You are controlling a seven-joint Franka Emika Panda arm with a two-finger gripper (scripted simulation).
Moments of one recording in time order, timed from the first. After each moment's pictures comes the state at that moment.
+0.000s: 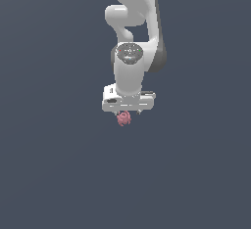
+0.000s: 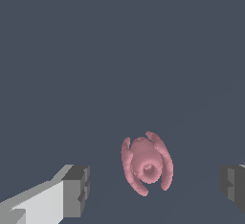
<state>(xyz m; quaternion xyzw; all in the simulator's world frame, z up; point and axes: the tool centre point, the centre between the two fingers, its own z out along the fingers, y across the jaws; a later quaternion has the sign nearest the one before) -0.012 0.009 0.150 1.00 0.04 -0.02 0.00</state>
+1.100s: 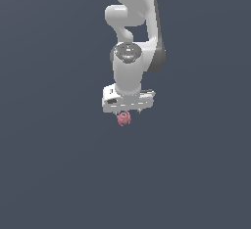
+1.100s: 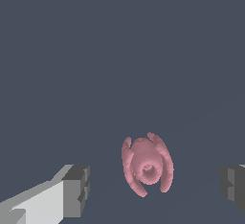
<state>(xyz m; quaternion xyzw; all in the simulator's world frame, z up) -0.014 0.010 0.149 1.00 0.06 -0.01 -0.01</state>
